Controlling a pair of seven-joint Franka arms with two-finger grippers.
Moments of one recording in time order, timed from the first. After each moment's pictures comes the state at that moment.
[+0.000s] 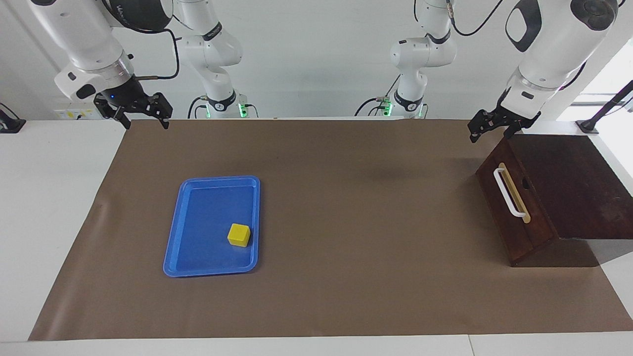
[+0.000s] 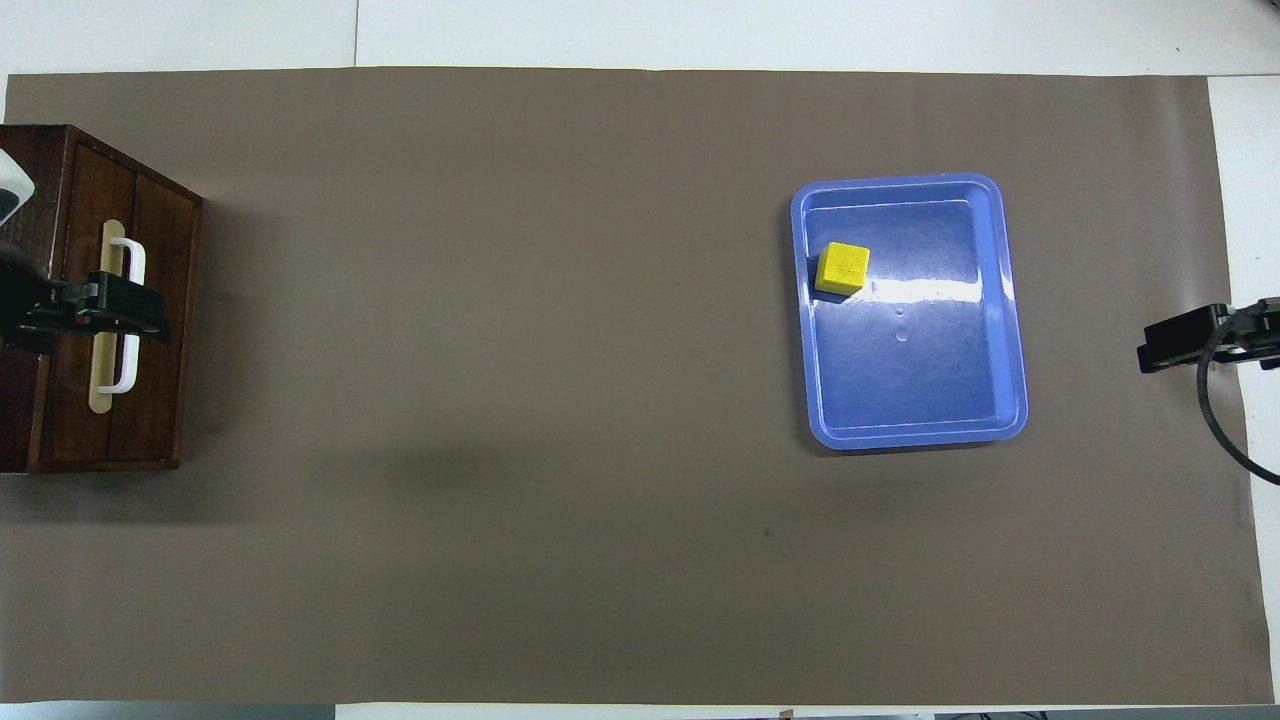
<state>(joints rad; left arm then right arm) 0.00 -0.02 -0.06 -1.65 0.02 1.55 -0.08 -0.01 -0.06 -0.04 -1.65 -0.03 1.48 -0.05</state>
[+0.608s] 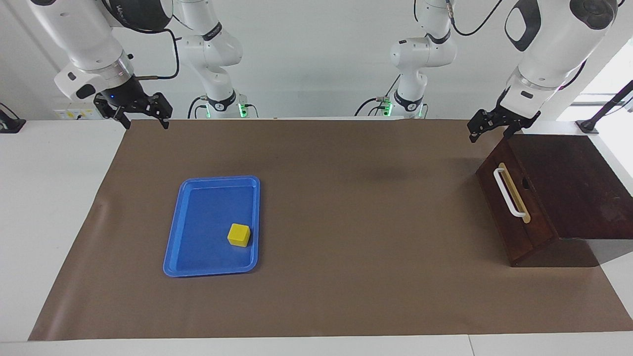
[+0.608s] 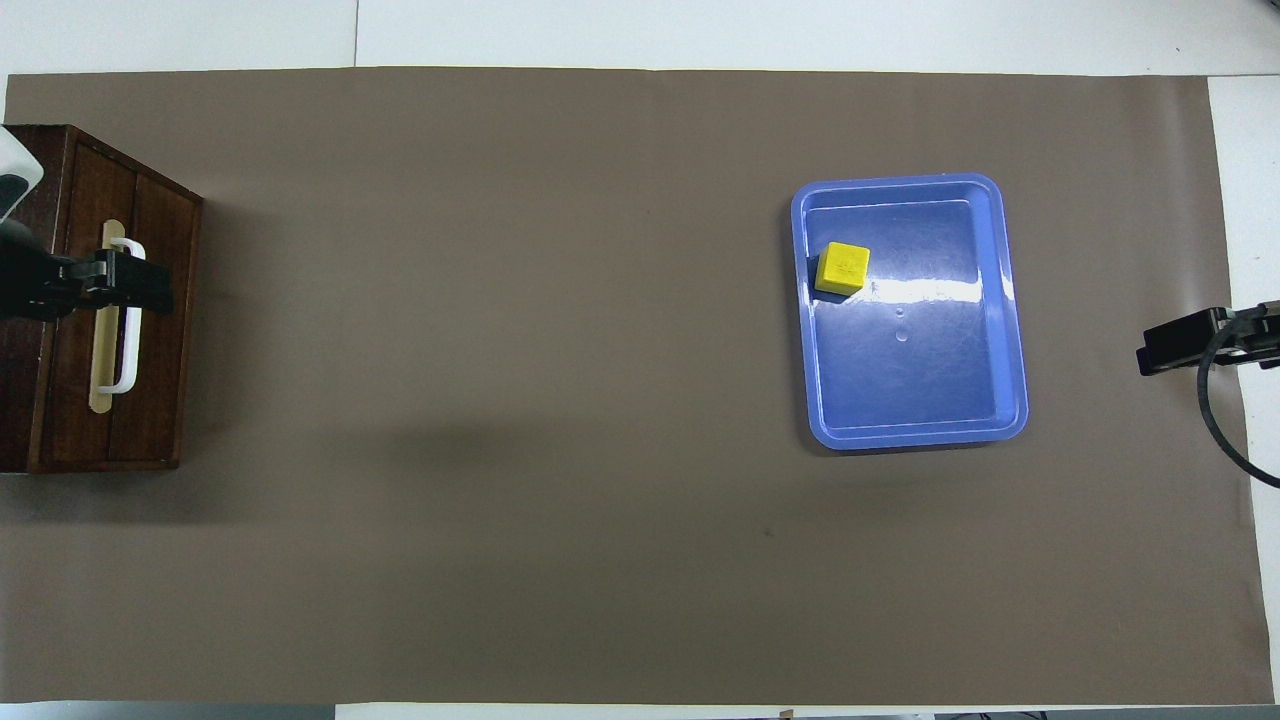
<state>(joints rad) -0.01 -0.02 -0.07 -1.68 0.08 1.69 -0.08 -0.01 -0.06 -0.04 -1.66 -0.03 1.48 -0.10</state>
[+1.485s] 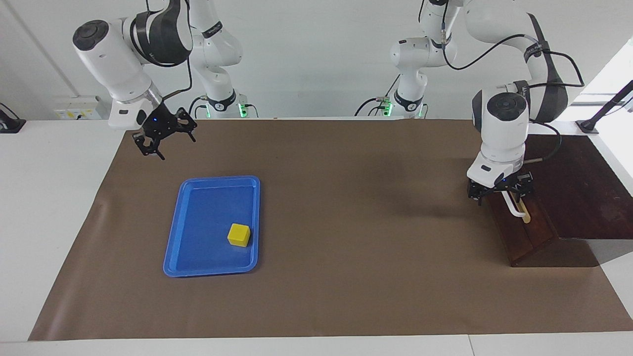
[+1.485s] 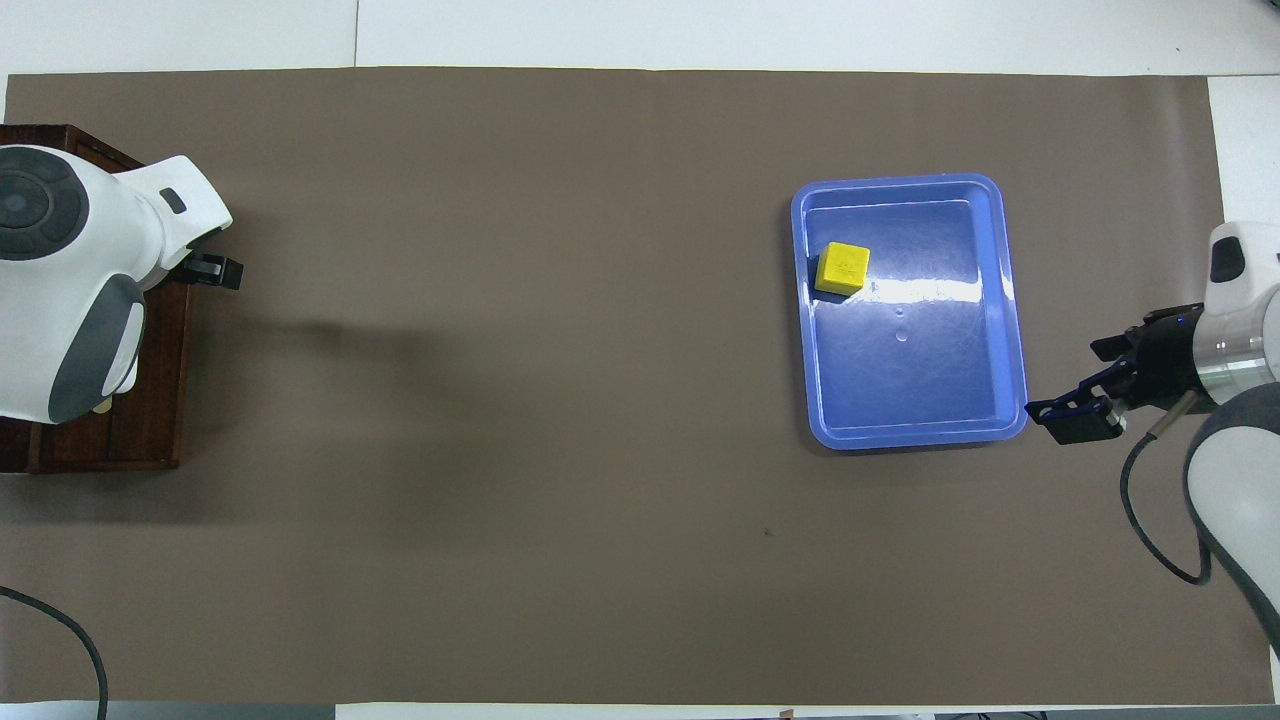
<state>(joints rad) 0.00 0.17 -0.07 -1.92 0.49 2.20 -0.08 -0.01 -0.18 -0.04 -2.11 0.20 1.93 -0.86</state>
